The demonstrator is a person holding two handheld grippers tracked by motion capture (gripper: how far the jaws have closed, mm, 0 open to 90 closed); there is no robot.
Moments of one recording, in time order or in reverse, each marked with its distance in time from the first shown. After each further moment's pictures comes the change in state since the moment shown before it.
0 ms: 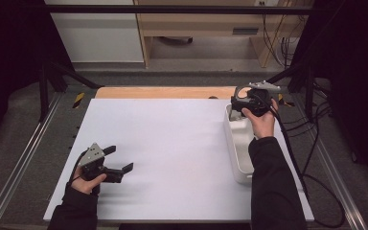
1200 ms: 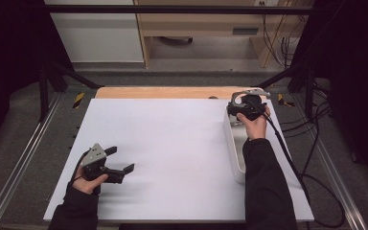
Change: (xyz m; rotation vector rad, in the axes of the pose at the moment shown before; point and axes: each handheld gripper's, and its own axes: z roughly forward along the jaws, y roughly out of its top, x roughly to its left) left arm 0.000 -0.003 0.004 0.022 -0.005 0.007; right arm 0.000 -0.030 0.040 0.057 -0.056 0.028
